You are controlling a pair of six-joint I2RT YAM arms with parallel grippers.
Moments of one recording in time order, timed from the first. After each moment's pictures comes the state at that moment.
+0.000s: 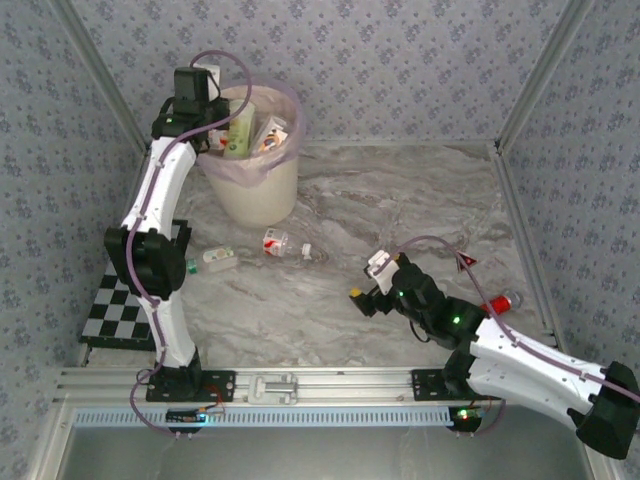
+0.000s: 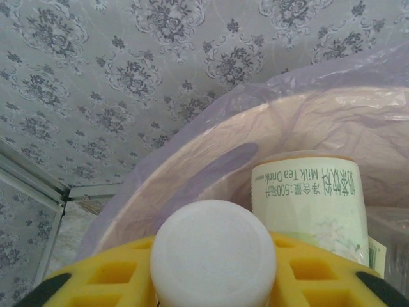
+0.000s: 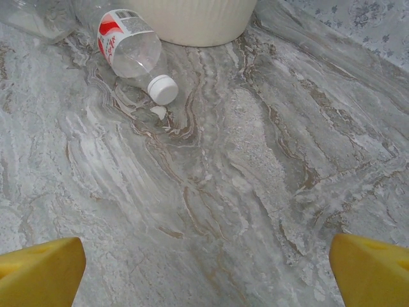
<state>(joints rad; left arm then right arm) -0.18 1.97 2.15 -0.72 -0.16 0.02 0.90 0.76 0.49 -0.27 0.26 -0.06</state>
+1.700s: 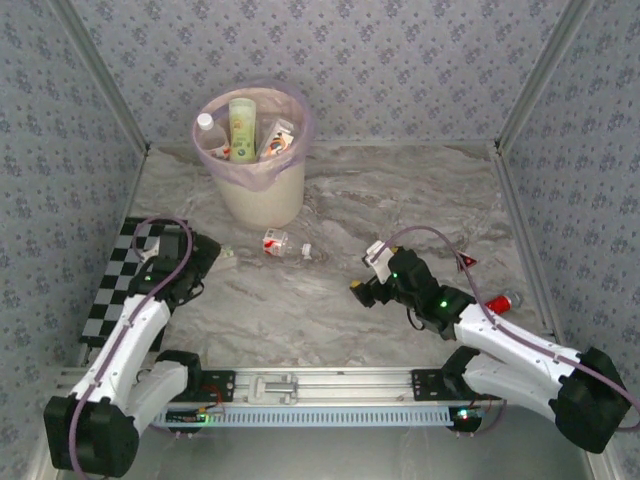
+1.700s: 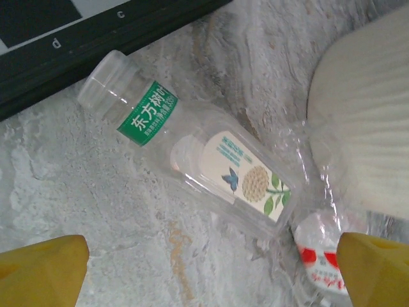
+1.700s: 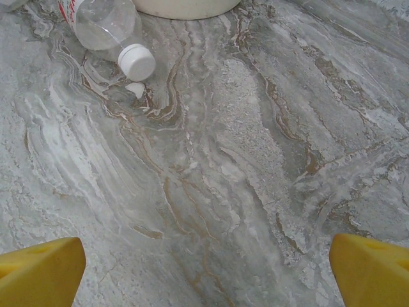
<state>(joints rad) -0.14 0.91 0.63 -0.61 -0.15 -1.17 0.75 0.93 0.49 -0.18 0.14 -0.10</state>
